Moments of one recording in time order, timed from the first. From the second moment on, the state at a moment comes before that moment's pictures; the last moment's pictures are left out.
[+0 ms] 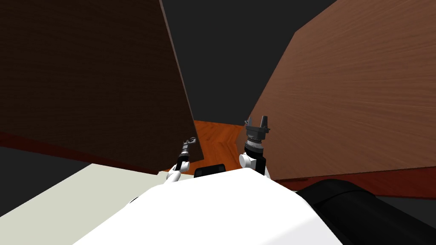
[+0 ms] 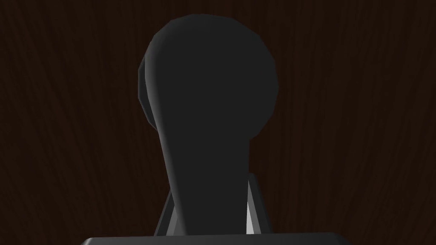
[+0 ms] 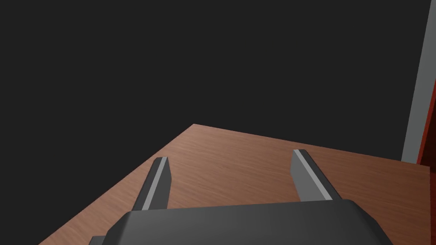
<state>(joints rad) -0.19 0.06 0.16 -0.57 0.00 -0.80 0.00</state>
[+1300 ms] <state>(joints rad) -0.17 0.07 0.28 -0.59 0.07 -0.80 -0.04</state>
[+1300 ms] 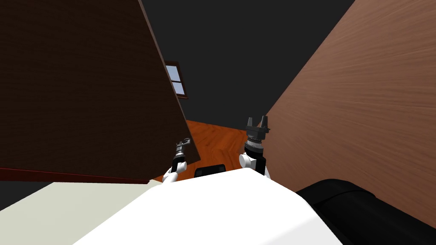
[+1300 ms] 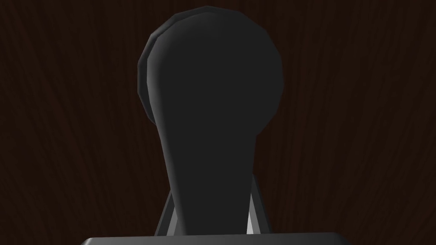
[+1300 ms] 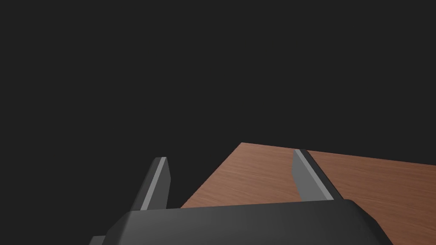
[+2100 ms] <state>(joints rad) -0.17 0.08 0.36 -0.59 0.11 -0.80 -0.07</state>
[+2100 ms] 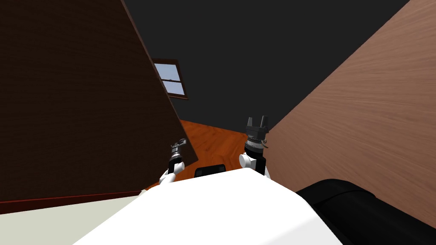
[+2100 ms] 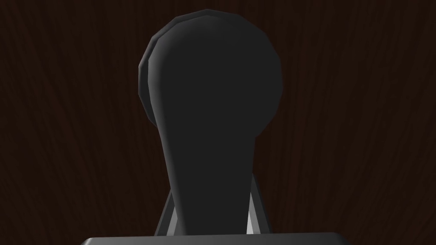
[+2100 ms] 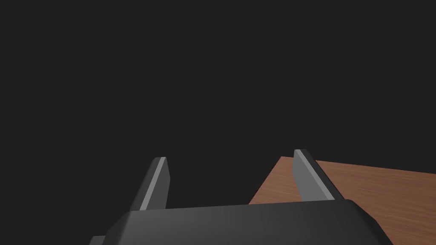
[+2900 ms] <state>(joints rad) -0.16 0.10 0.43 -0.58 0.15 -0.81 -0.09</state>
